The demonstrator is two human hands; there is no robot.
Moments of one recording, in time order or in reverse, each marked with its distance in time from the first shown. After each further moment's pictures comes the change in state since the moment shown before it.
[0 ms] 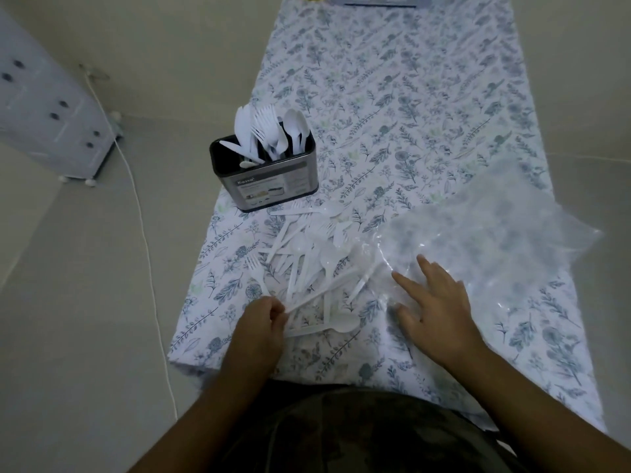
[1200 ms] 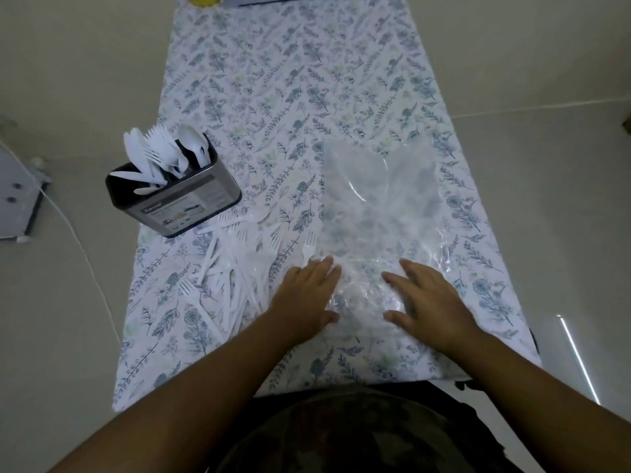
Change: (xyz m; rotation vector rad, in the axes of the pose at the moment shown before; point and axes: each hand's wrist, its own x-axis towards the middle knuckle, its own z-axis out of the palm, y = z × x) left_hand 0.054 0.108 0.101 0.785 -0.497 0.736; right_hand -0.032 0.090 -0.016 -0.080 -0.098 0.069
